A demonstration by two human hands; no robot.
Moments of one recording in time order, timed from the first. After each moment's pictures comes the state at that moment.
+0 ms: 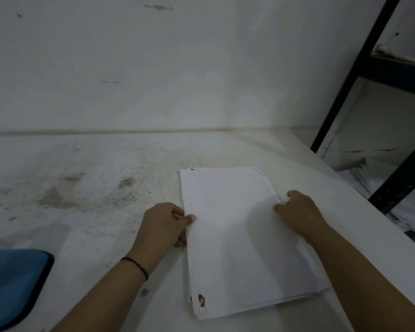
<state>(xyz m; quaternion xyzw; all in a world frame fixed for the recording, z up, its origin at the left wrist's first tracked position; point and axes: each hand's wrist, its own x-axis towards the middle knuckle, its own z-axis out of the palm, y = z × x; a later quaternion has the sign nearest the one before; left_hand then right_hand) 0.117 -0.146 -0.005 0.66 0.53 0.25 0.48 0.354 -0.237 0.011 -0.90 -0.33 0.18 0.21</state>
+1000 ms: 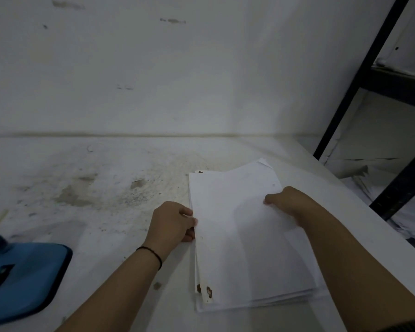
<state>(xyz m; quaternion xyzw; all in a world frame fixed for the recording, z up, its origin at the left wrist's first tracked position) 0.114 -0.138 -0.010 0.60 0.52 0.27 0.54 0.342 -0.211 0.034 -0.86 -0.29 0.30 0.29</state>
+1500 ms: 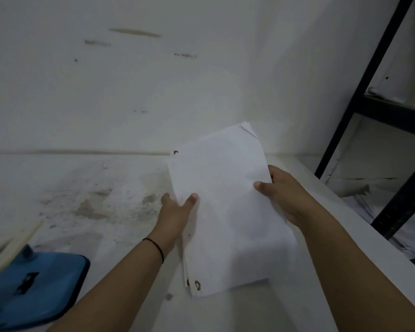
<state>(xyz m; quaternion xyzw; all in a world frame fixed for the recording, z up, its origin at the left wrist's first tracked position) 0.111 -0.112 0.010 0.56 0.52 0.35 0.55 0.316 -0.202 0.078 -0.68 -0.44 0.31 0.50</state>
